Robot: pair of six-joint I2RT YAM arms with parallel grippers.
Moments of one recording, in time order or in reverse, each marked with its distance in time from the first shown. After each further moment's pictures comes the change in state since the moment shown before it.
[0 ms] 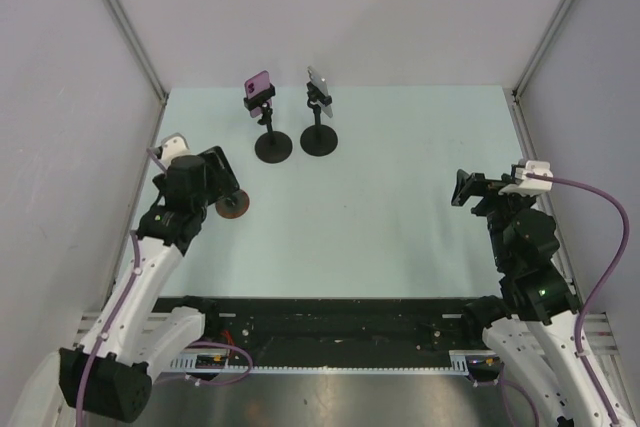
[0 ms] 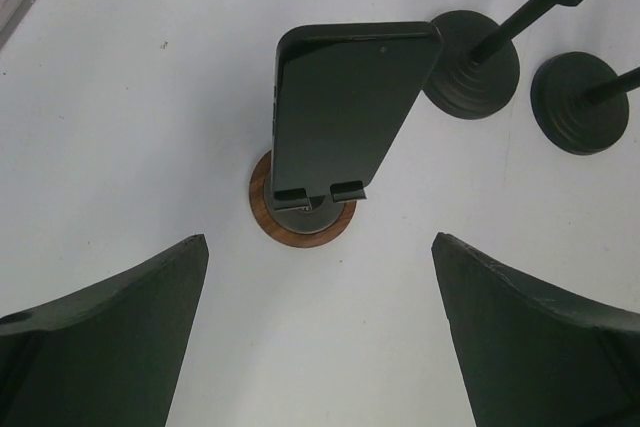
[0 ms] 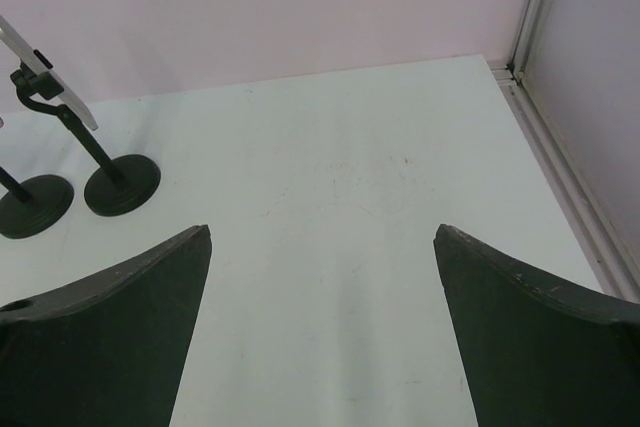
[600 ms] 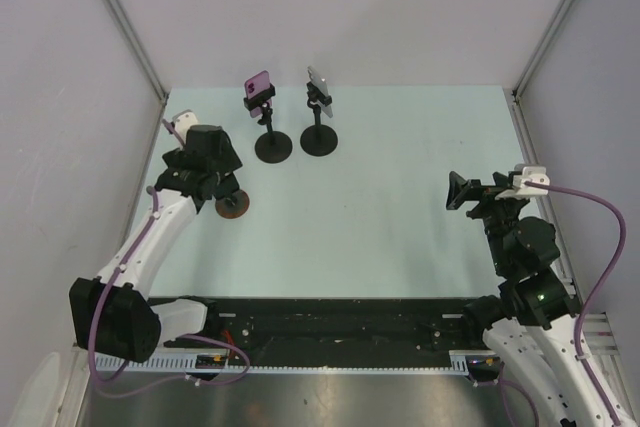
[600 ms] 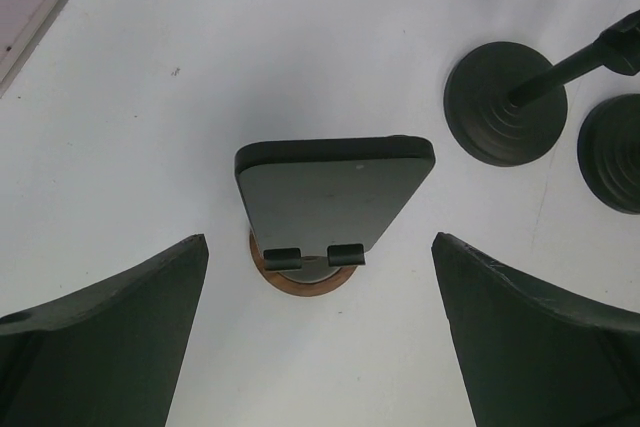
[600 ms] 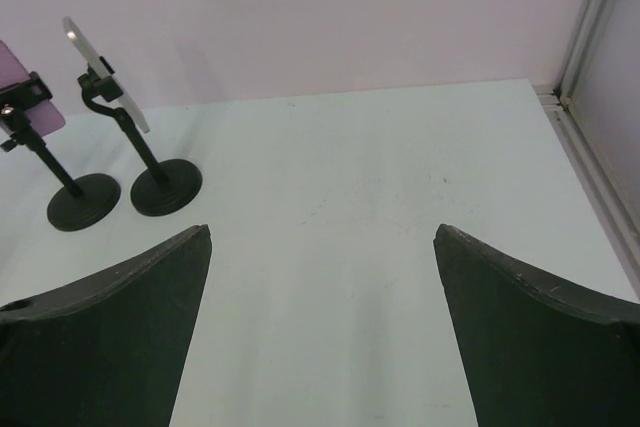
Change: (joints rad) left arm 0.000 0.350 0.210 0.009 -0.087 -0.026; right arm 0.025 -0.052 -0.050 0.071 -0.053 -0.005
